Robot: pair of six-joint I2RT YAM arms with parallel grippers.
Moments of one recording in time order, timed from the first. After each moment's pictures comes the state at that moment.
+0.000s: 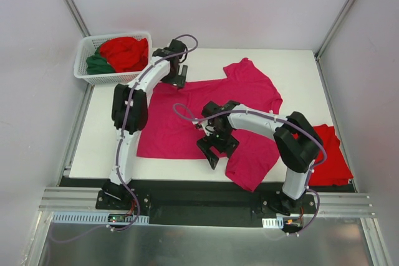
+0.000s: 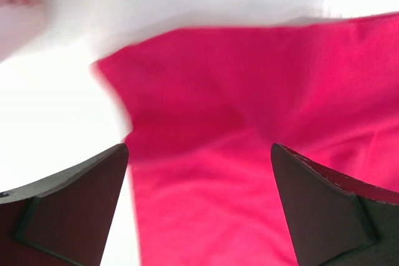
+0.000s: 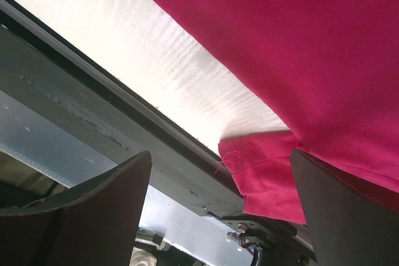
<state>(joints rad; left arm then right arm) -0.36 2.37 2.14 -0.96 -0.27 -0.16 0.85 1.83 1.25 -1.01 -0.33 0.07</state>
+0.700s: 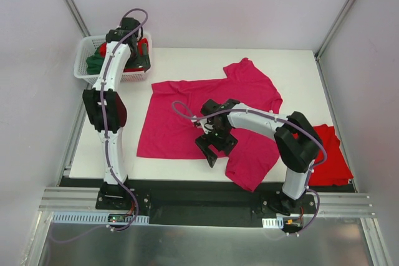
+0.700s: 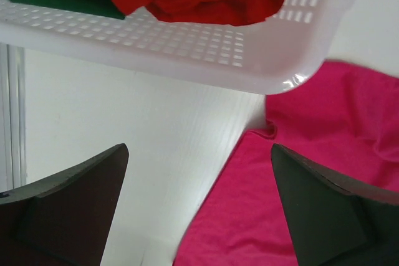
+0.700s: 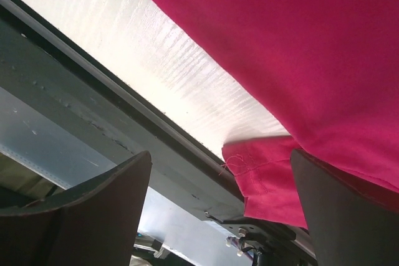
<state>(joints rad) -0.06 2.20 2.28 -1.19 -0.24 -0.28 0.85 1.83 1.29 -1.01 -0.33 0.07</state>
